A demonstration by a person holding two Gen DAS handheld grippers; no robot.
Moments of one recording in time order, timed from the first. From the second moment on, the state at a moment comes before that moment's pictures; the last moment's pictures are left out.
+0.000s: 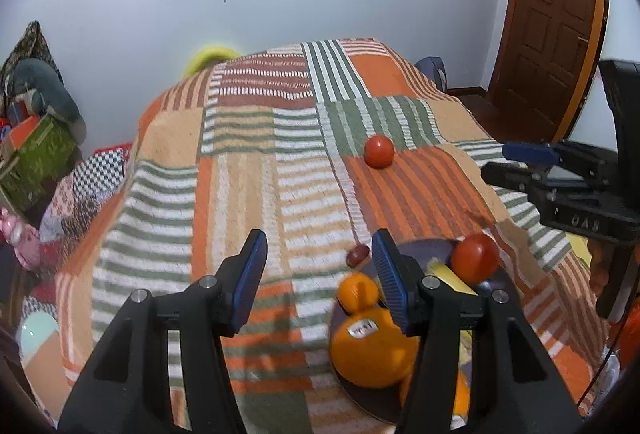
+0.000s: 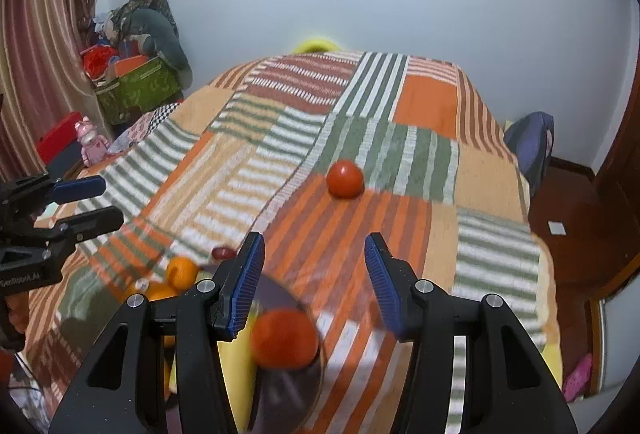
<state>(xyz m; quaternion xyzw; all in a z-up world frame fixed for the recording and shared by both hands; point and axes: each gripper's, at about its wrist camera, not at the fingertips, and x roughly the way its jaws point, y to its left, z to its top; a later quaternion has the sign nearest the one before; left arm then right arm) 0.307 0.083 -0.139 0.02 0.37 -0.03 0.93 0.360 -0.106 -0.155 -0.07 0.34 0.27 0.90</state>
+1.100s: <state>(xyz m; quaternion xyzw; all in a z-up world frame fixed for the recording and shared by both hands) 0.398 0.111 -0.207 0.02 0.44 -0.06 0.90 0.511 -0.037 -0.248 -0.11 0.43 0.25 0.86</state>
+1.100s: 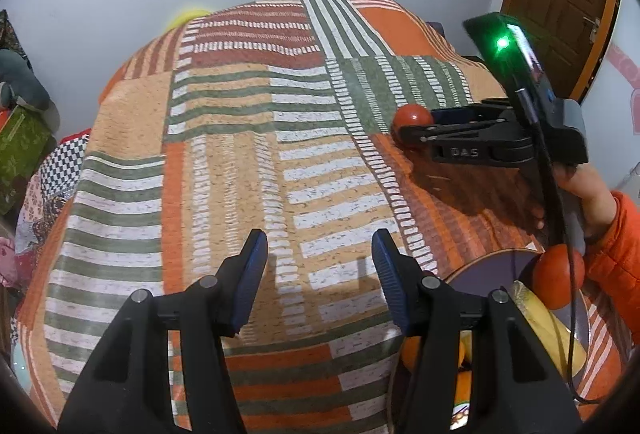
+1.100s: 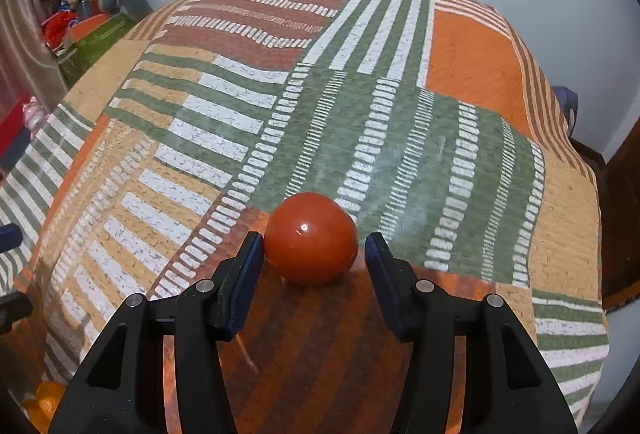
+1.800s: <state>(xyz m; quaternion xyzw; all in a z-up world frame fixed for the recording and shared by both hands) 0.403 0.077 -0.219 -0.01 0.52 -0.13 0.85 0.424 -0.086 -0.207 -0.11 0.38 0.29 0.87</state>
